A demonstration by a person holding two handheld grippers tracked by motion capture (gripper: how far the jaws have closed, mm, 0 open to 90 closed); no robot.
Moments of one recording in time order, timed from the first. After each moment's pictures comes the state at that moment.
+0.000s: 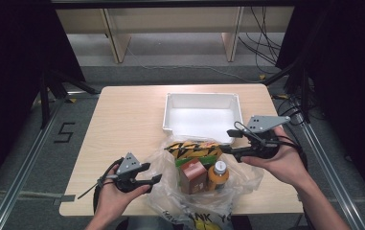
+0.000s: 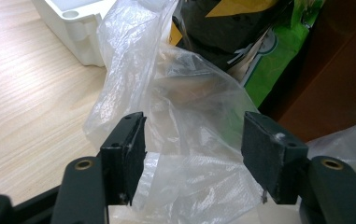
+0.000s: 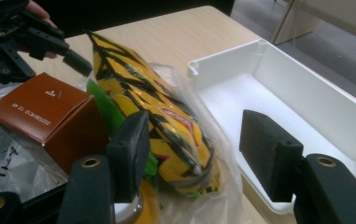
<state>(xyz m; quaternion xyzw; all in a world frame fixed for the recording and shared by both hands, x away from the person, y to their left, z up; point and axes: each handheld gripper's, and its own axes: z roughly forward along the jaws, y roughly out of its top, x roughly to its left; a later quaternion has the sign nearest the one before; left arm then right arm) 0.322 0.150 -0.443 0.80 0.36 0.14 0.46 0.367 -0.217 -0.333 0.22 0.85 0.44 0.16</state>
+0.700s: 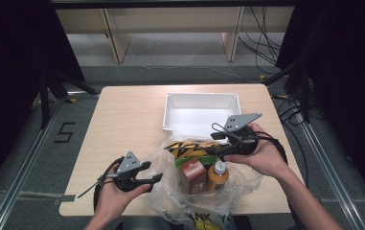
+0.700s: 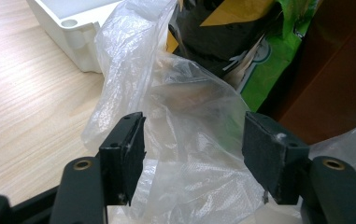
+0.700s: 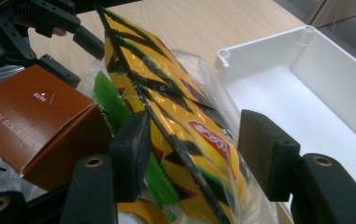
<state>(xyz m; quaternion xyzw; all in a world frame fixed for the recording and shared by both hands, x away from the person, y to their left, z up) 0.323 0.149 -0.439 0.80 0.35 0.15 0.47 0.388 -0.181 -0.348 0.19 0.89 0.40 0.12</state>
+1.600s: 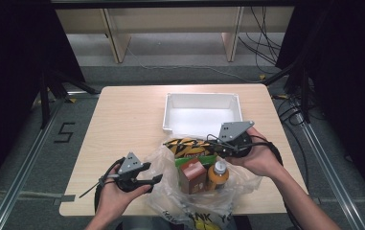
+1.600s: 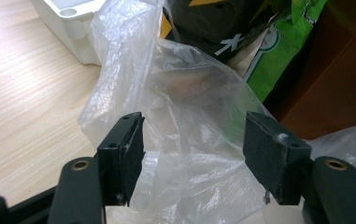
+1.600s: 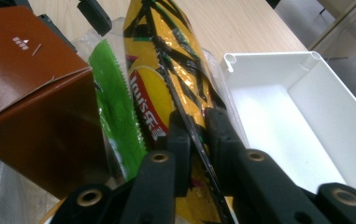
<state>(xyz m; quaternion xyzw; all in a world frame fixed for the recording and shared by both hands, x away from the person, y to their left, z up) 0.325 0.150 -0.445 0.81 0.35 0.15 0.45 0.387 -0.176 -0.363 0.10 0.90 0.39 0.17</state>
